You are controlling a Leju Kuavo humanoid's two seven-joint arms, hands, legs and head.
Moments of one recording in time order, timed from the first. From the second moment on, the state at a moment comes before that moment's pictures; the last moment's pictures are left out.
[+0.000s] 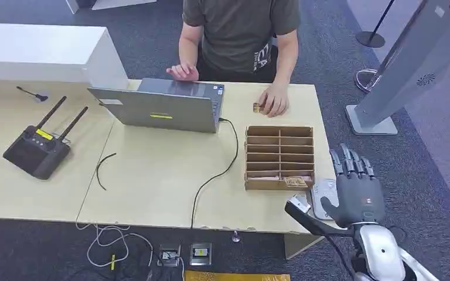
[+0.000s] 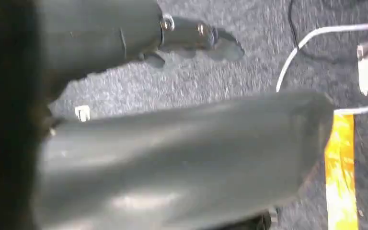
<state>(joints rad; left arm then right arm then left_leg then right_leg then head) -0.11 0.04 -1.09 -0.41 0.74 0.63 0.03 -0.21 -0.62 0.76 -1.85 1.17 -0.23 0.69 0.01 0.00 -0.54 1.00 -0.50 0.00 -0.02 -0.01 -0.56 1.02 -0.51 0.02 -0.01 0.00</state>
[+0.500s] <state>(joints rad) -0.12 0.05 -1.10 -0.41 0.76 0.62 0.05 -0.21 -0.56 0.84 -1.75 1.14 -0.40 0.65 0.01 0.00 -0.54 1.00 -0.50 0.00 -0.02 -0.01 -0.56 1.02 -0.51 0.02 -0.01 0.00</state>
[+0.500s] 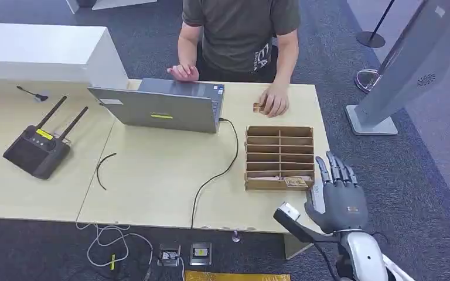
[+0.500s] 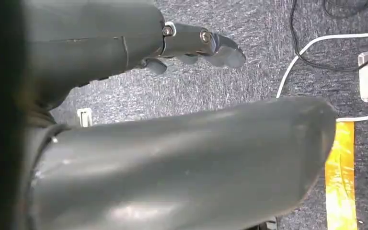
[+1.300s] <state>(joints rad) -0.13 0.05 -1.12 -0.41 0.79 0.61 0.05 -0.21 -0.47 0.86 -1.63 1.17 -0.43 0.58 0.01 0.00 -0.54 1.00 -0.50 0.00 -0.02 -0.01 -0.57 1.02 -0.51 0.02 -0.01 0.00</state>
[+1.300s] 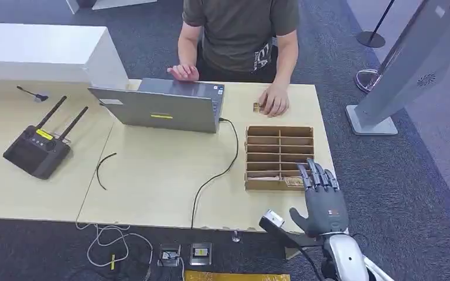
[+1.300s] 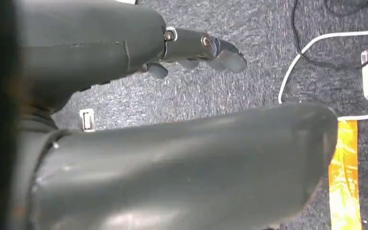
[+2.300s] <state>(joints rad) -0.12 0.06 -1.14 -0.43 0.82 0.63 0.07 -0.25 -0.41 0.86 -1.54 1.12 -0.45 0.55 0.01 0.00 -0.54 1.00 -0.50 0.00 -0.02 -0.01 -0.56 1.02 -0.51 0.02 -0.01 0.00</state>
